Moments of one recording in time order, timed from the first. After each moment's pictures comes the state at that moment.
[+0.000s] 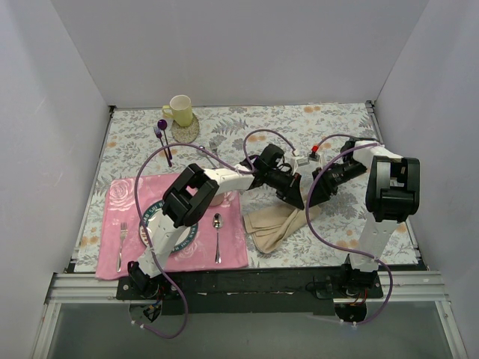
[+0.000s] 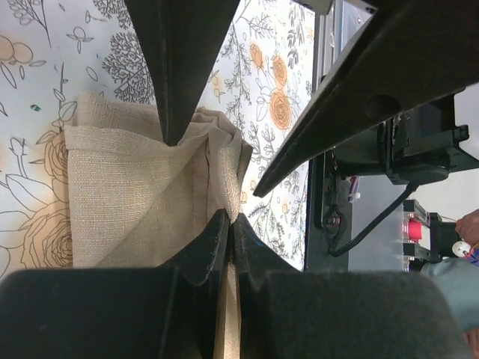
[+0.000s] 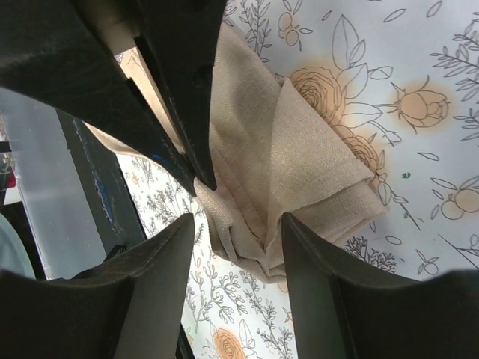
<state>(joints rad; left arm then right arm) -0.83 2.30 1.63 0.02 0.95 -0.37 -0.04 1.93 1.27 -1.23 -0.89 -0.99</state>
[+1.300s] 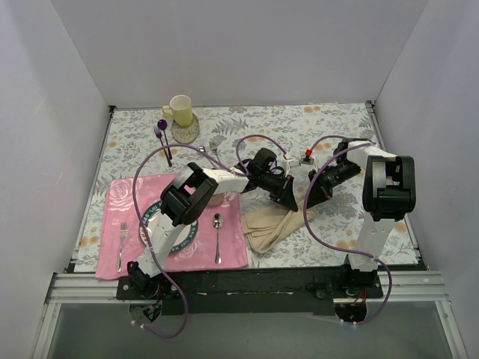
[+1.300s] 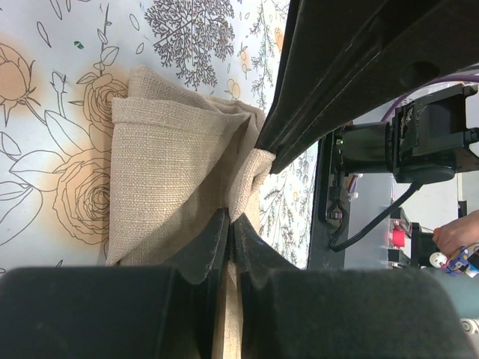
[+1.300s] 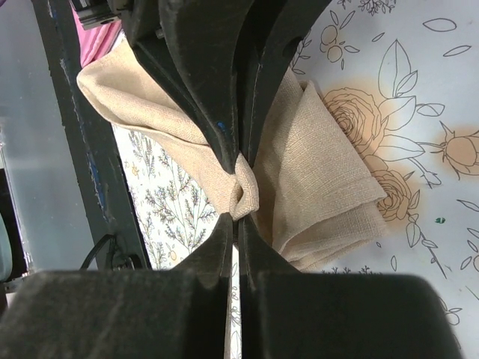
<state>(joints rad) -0.80 2.30 1.52 0.12 0.96 -0.45 0.01 1.94 1.26 -1.27 -0.91 -1.12</state>
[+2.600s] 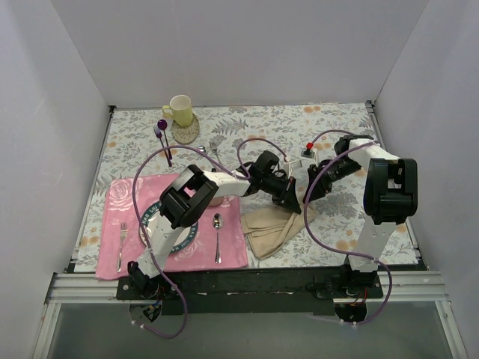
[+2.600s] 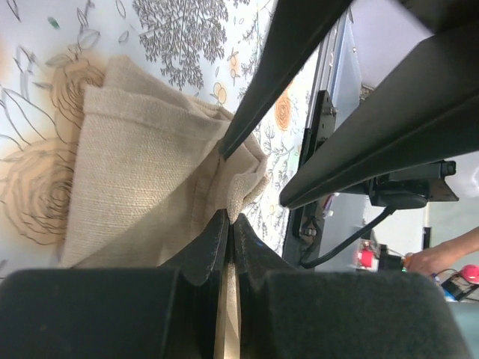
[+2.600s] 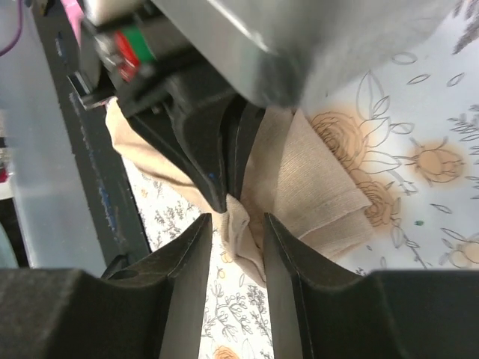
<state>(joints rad) -0.83 2.27 1.49 0.15 0.90 -0.60 0.01 1.91 1.29 -1.23 -0.94 -1.00</state>
